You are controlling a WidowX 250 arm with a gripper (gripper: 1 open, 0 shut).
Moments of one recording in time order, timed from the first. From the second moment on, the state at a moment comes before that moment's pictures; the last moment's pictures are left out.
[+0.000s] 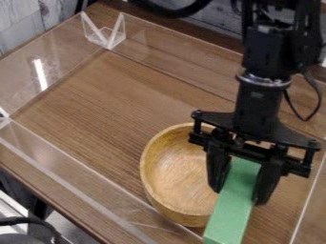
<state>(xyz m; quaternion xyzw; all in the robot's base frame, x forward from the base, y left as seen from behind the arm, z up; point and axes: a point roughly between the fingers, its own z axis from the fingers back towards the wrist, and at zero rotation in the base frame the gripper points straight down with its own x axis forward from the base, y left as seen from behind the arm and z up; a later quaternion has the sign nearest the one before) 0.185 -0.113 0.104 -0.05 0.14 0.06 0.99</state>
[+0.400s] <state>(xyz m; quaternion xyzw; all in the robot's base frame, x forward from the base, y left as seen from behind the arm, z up) 0.179 -0.105 0.118 -0.05 0.13 0.06 0.99</state>
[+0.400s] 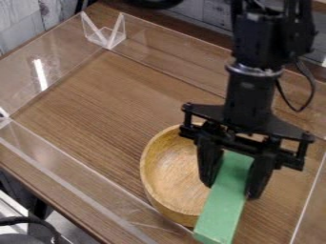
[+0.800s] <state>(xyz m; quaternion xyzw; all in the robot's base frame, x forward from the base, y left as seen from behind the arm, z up) 0.175 -0.101 0.121 -0.06 0.13 0.06 0.99</state>
